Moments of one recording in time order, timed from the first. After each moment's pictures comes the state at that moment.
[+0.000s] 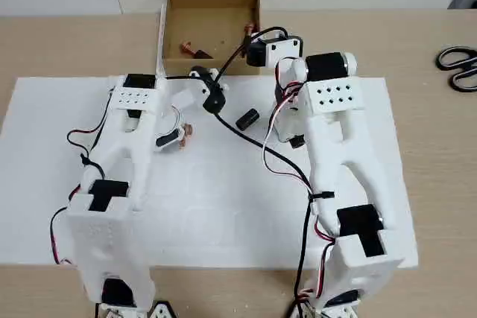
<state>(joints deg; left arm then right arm) 0.5 30.0 -8.0 80.2 -48.7 -13.3 10.2 -16.6 96.7 12.7</state>
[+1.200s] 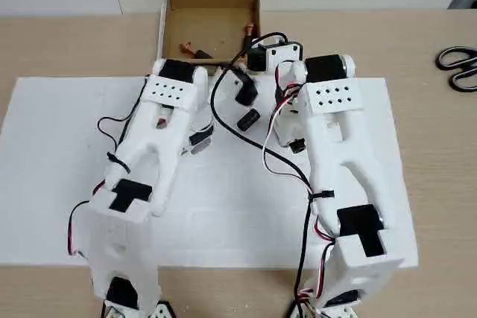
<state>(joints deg) 10.8 29.8 -21.7 98.9 -27.6 -13.3 10.2 -14.5 96.7 12.7</state>
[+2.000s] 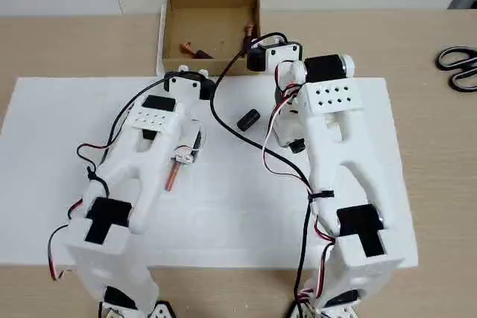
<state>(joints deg) 6.9 18.1 11.3 70.5 0.9 -13.4 10.2 -14.5 96.7 12.7</state>
